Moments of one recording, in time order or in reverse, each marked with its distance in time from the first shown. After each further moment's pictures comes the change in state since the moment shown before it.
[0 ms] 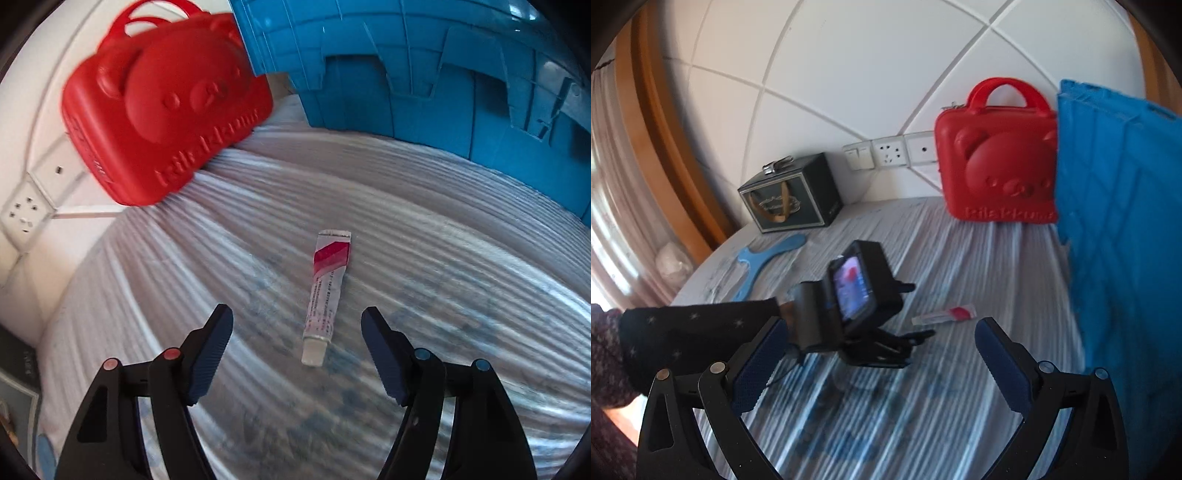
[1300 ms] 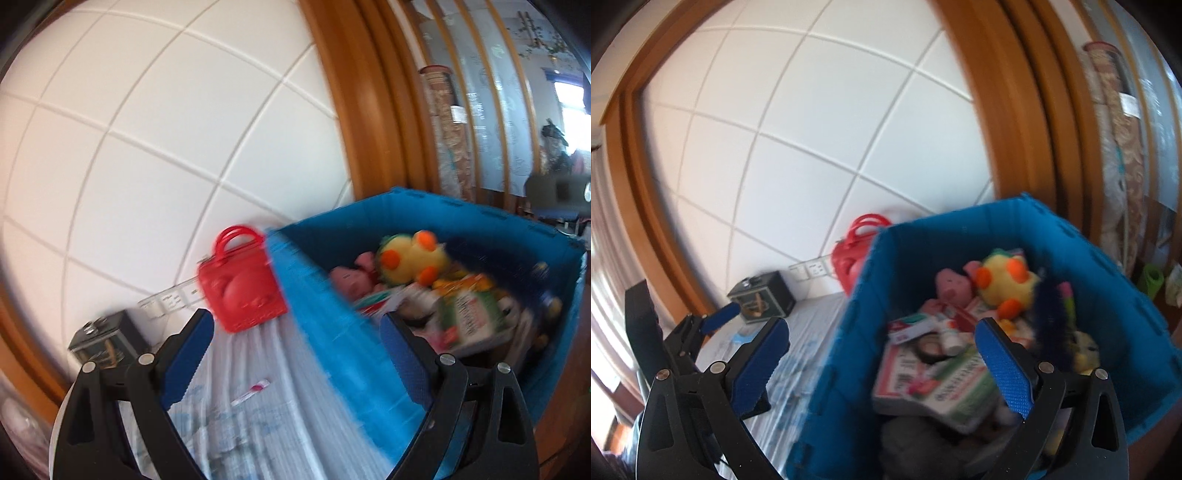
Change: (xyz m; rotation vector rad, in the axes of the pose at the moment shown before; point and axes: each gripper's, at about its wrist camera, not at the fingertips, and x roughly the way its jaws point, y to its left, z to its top) left arm -0.319 -0.258 0.202 -0.342 -0.321 0.533; right arm -0.371 -0.140 -0.001 0.158 -0.309 -0.129
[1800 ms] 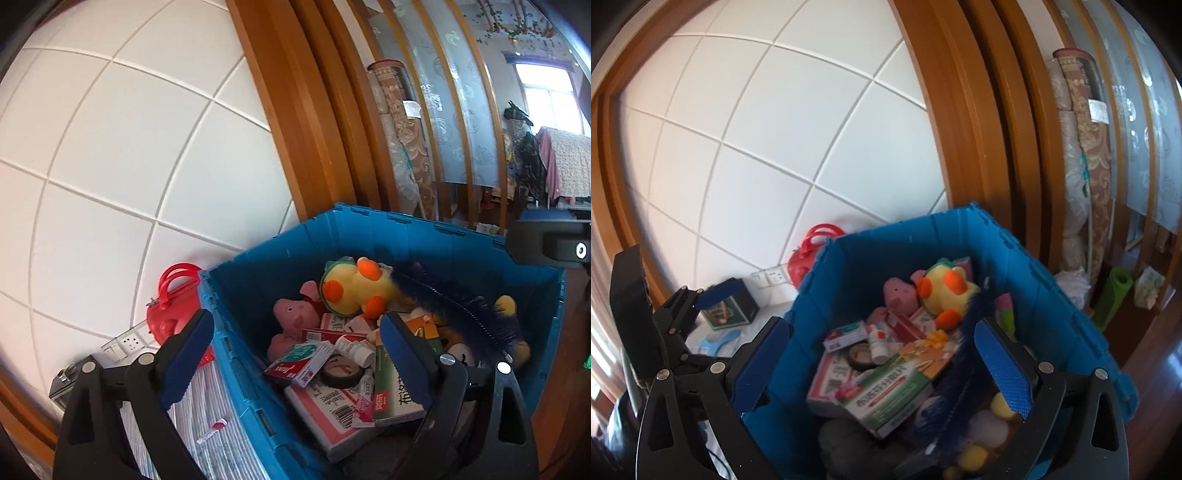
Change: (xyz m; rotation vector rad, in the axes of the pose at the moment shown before) left arm 0.027 -0.103 0.070 0.113 -0.029 -0.134; right arm -0.027 -0.078 0.015 0.024 -0.016 -0.113
